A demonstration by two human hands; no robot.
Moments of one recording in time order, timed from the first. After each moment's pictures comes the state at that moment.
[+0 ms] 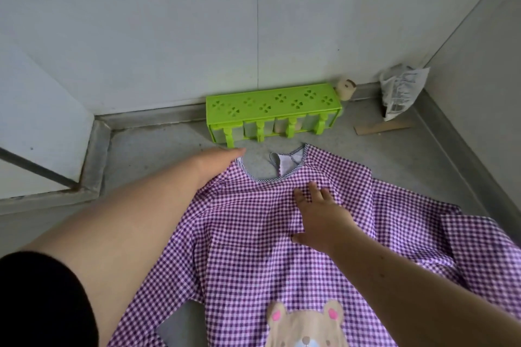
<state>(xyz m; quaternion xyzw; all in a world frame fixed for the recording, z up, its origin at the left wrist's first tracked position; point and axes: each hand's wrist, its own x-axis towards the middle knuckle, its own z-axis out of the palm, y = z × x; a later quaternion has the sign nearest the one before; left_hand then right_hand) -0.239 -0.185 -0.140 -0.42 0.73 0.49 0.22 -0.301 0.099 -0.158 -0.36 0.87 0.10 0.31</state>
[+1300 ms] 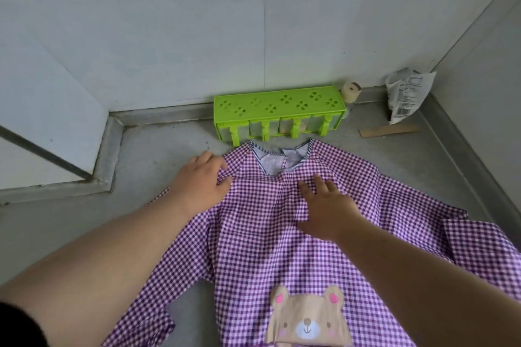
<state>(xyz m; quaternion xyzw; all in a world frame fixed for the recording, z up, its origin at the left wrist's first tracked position) -0.166 -0.166 -0.137 -0.25 0.95 0.17 0.09 -0.319 0.099 -0.146 -0.38 0.87 0.13 0.28</state>
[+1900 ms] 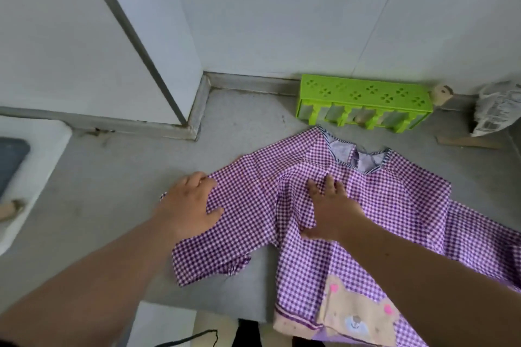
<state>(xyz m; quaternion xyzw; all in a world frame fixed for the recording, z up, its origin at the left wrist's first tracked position) 0.067 -0.184 -0.140 -0.33 0.92 0.11 0.15 -0.198 0.026 -0.139 -0.45 0.82 0.18 0.30</state>
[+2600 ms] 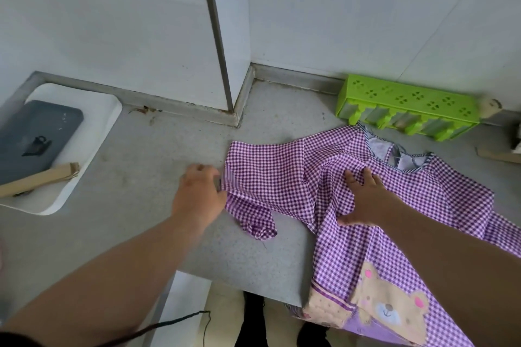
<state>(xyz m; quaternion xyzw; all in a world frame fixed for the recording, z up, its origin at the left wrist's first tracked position) 0.123 -0.175 -0.121 -0.58 0.78 0.22 0.04 -0.197 0.008 -0.132 -0.41 0.83 0.18 0.32</state>
